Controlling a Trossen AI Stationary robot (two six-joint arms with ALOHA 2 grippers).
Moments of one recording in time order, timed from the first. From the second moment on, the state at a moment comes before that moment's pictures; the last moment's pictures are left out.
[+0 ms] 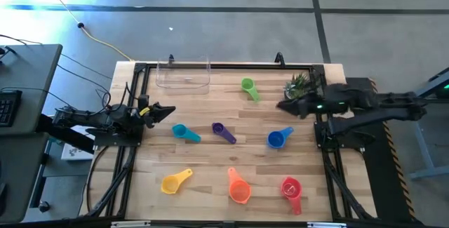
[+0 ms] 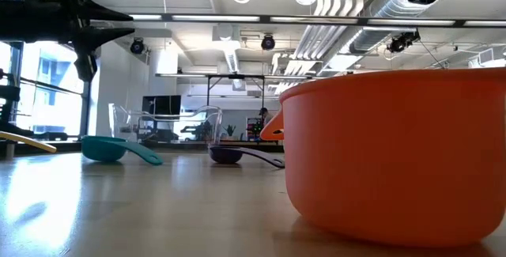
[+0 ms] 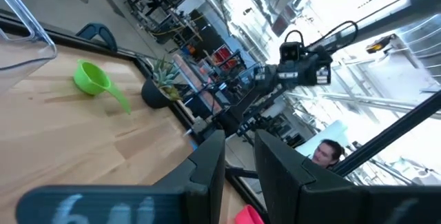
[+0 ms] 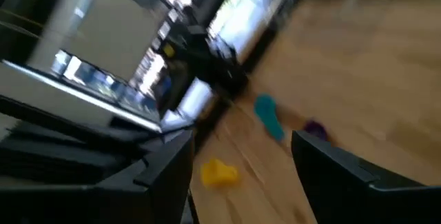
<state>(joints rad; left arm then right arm) -0.11 0.04 0.01 0.17 -0.39 -0.84 0.08 0.74 0.87 -0.44 0.18 1.01</state>
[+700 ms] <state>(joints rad) -0.11 0.04 0.01 0.17 -0.39 -0.84 0.40 1.26 1.11 -0.86 0.04 1.58</state>
